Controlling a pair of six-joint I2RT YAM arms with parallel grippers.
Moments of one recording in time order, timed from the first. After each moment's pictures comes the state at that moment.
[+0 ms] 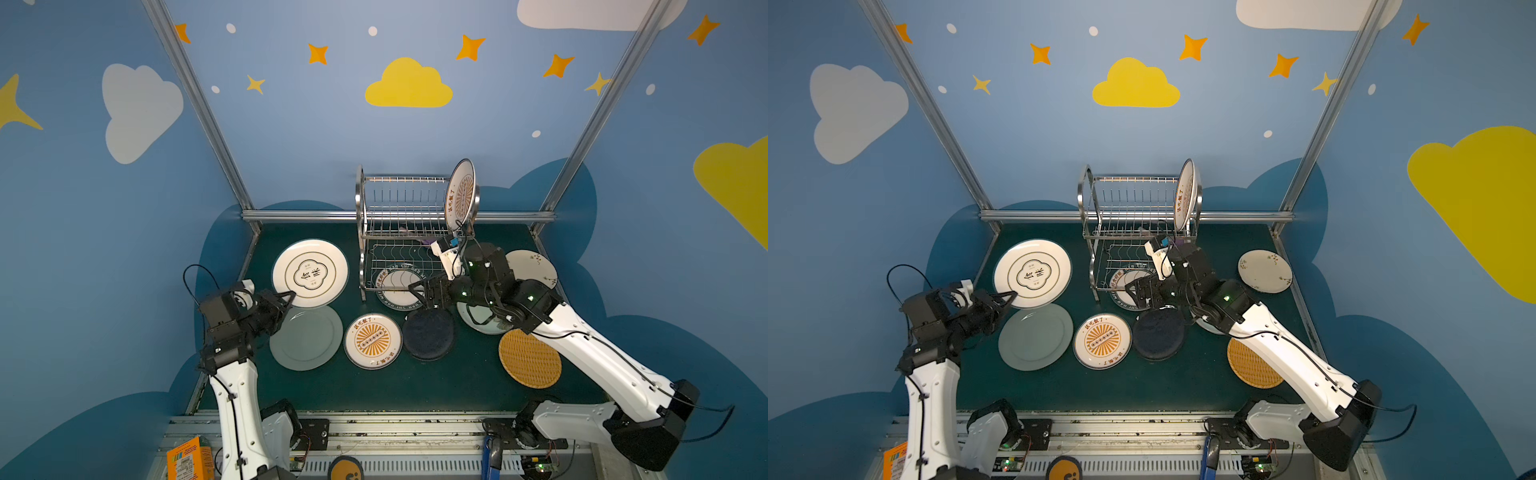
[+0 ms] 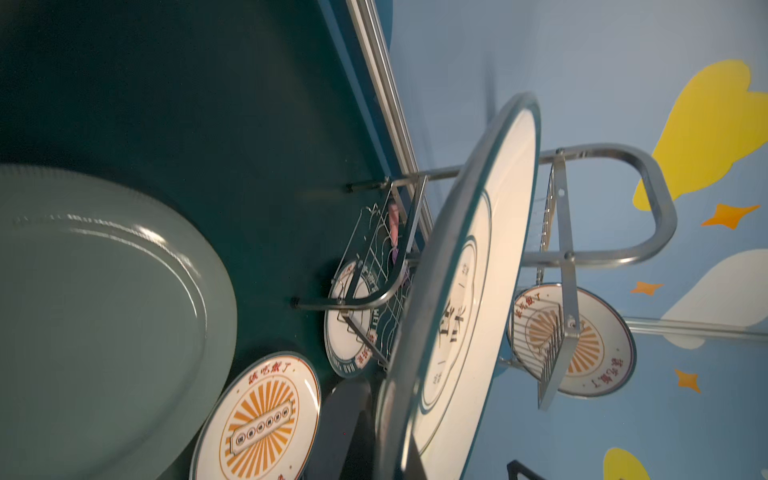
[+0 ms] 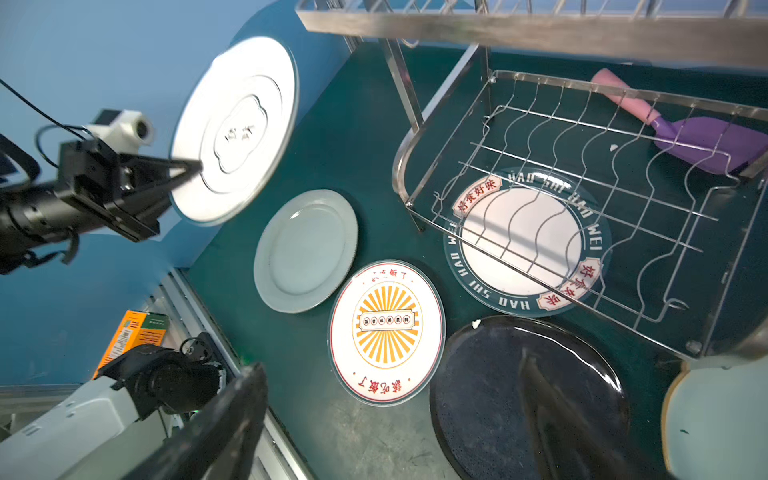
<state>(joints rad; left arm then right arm) 0.46 0.78 0.73 -0.57 0.85 -0.88 0.78 1.24 1.33 -0.65 -0.16 0.34</state>
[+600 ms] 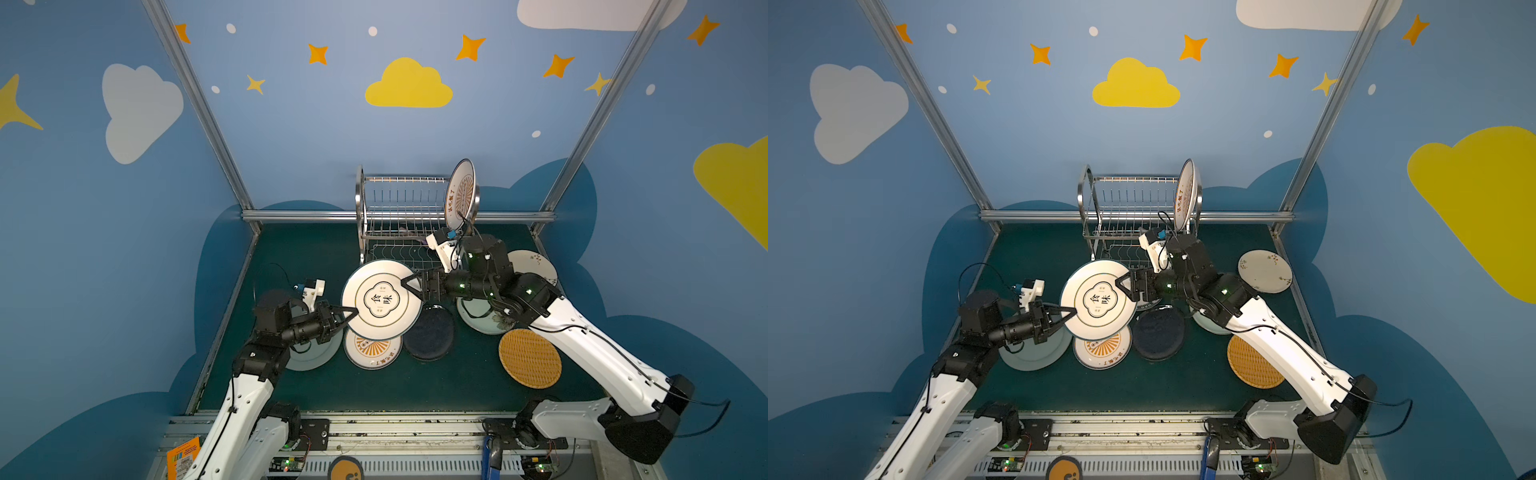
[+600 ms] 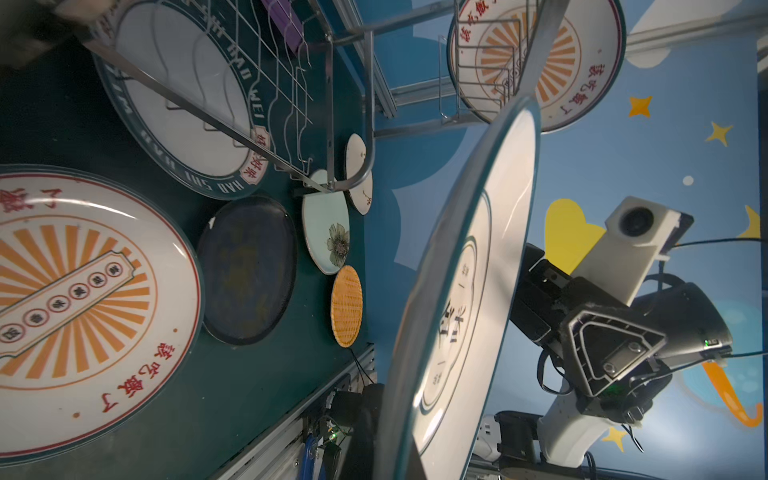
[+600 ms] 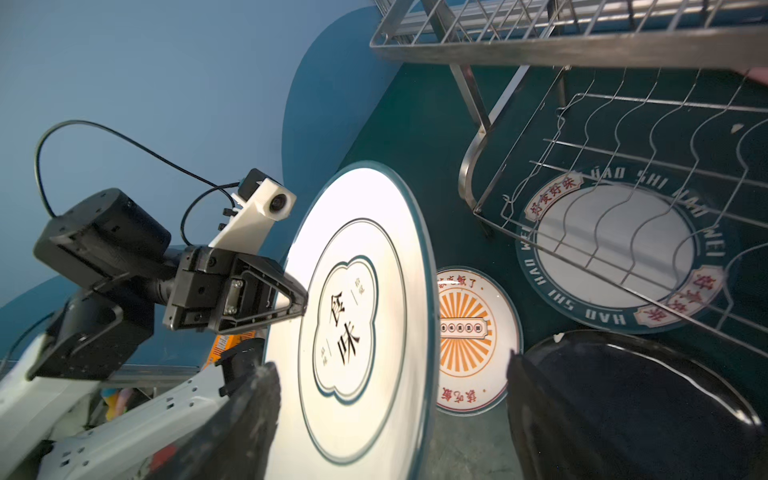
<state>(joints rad) -0.16 0.73 0.62 -0.25 0.91 -1.11 0.79 1.29 1.39 -0.61 -0.31 0.50</state>
